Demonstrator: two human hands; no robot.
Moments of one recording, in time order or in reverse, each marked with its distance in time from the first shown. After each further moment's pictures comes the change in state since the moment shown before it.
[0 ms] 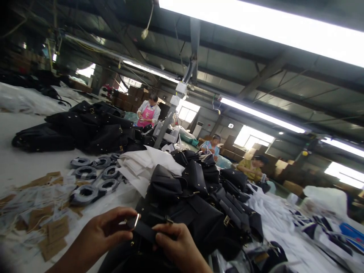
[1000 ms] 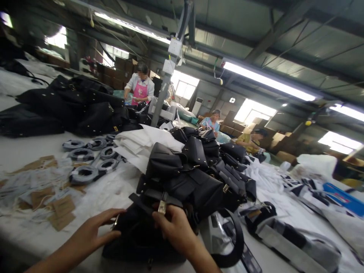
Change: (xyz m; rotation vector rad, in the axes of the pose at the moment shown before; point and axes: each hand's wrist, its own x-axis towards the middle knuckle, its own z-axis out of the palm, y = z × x) left_hand -0.035 -0.074 -0.059 0.629 -0.116 -0.070; right_hand -0.009 0.039 0.026 0.055 0.192 0.149
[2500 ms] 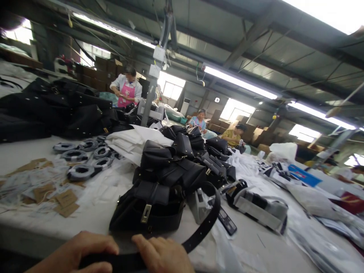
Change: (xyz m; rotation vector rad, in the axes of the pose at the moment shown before) left_hand -0.081 0.118 -0.017 0.051 -0.508 0.062; right_hand -0.139 0.002 0.030 -1.075 -0.068 -0.609
